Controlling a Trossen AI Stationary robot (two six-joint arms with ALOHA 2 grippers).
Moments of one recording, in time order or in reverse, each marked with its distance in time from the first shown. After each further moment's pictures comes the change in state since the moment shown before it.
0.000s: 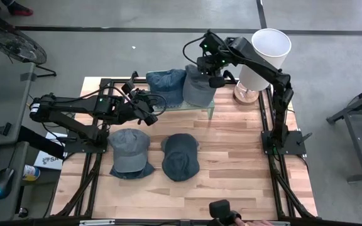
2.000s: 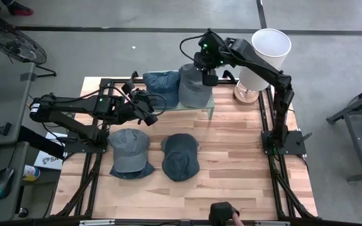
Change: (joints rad) left arm 0.000 0.000 0.000 -0.001 0.002 0.000; right arm 0.035 -0.017 0.000 0.118 0.052 0.150
